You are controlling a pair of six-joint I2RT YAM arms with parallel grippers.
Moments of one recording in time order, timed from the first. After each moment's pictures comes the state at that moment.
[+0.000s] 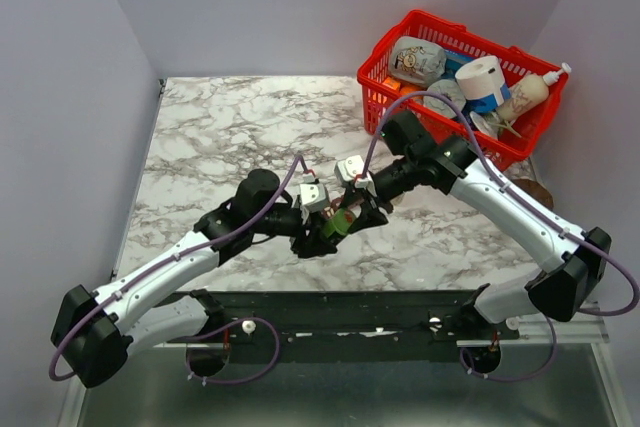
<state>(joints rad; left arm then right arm) -0.74 0.99 0.68 -0.10 0.75 0.03 0.73 1.42 1.42 -0.97 -0.92 -0.94</state>
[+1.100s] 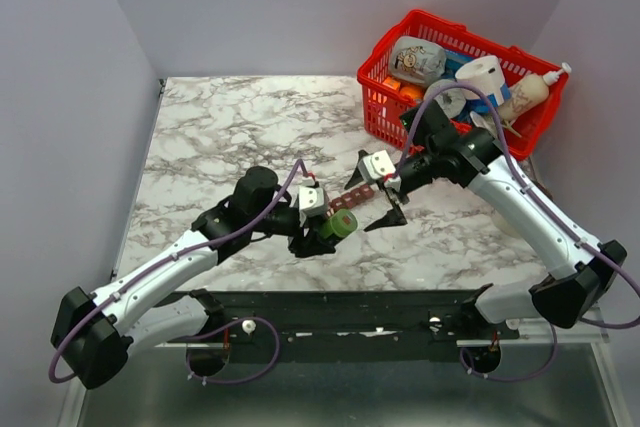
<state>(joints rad) -0.73 0.99 0.70 -0.16 0.77 0.16 0.63 1.37 1.48 -1.05 -1.00 -1.10</state>
